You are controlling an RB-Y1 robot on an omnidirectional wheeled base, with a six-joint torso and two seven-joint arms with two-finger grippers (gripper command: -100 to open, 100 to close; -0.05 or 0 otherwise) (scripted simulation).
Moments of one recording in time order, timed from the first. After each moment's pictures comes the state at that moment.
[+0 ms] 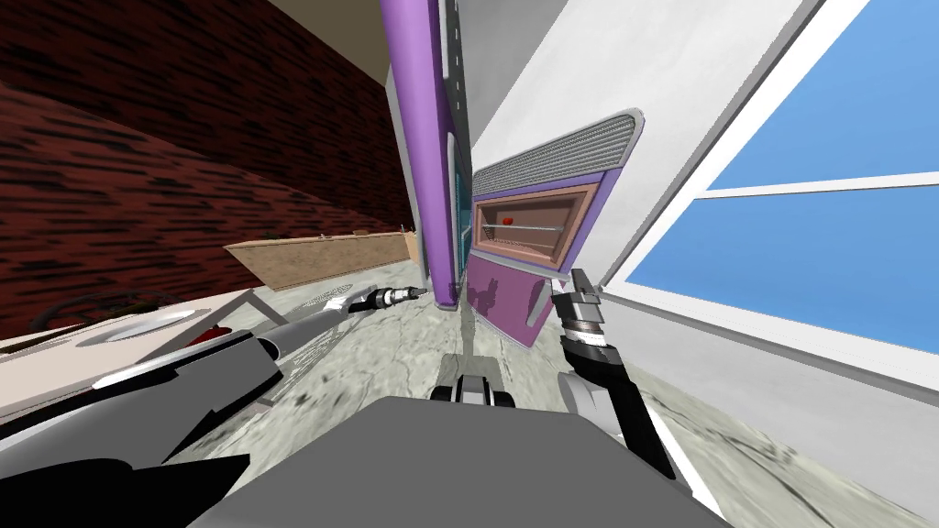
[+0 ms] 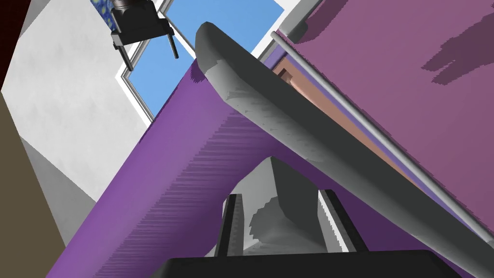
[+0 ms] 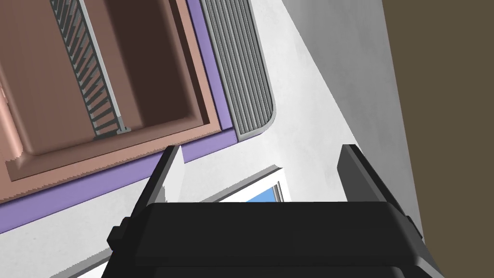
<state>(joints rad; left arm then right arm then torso) -0.52 1.10 -0.63 -1.04 -0.19 -1.40 0.47 0.46 -0.04 -0.03 -2.38 0.05 -0.37 0.00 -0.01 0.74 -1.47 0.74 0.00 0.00</state>
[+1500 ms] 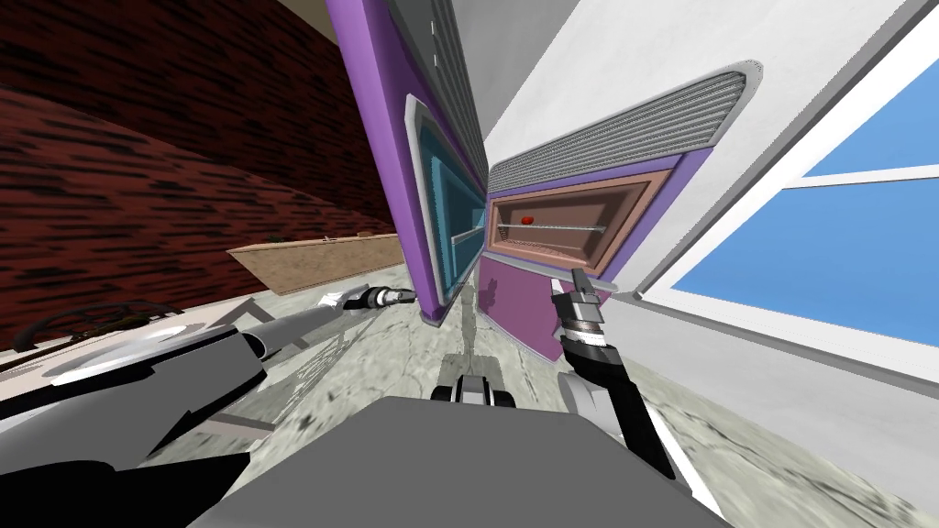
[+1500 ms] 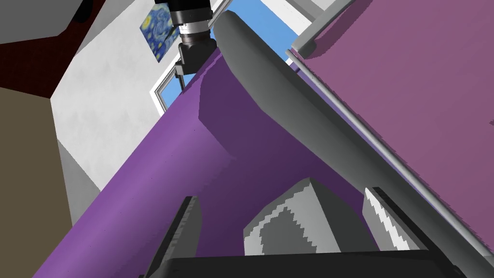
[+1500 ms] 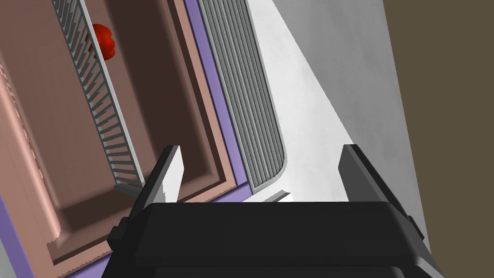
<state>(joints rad) -0.55 1.18 -0.69 -1.11 -0.18 -1.54 0.54 0.46 -0.04 -0.03 -2.38 0.05 -0.37 0.00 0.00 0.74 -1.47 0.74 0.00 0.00</state>
